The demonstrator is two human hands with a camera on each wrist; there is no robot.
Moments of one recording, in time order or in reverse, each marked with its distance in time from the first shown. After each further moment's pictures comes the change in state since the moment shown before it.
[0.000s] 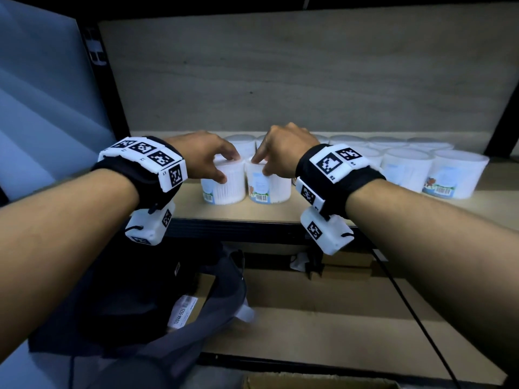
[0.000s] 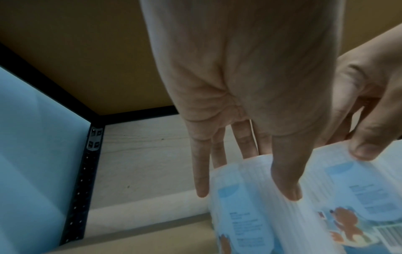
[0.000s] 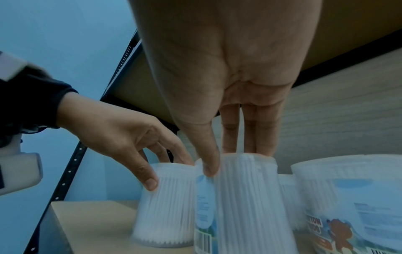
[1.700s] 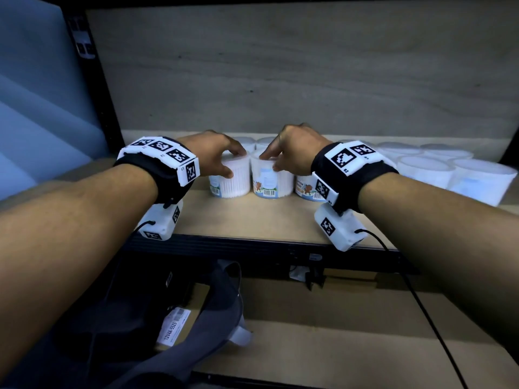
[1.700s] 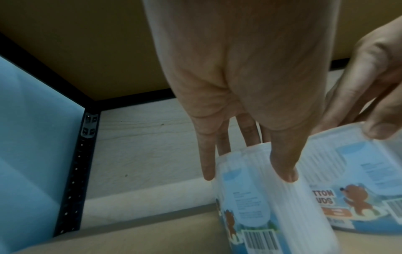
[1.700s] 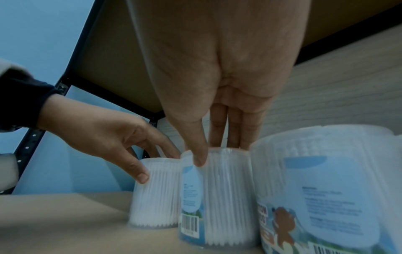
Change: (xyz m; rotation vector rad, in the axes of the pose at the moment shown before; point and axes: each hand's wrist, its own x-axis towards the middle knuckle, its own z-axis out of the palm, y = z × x) left_hand 0.063 -0.020 0.020 0.050 0.082 0.003; right_hand 0.051 0.043 0.015 0.008 -0.052 -0.114
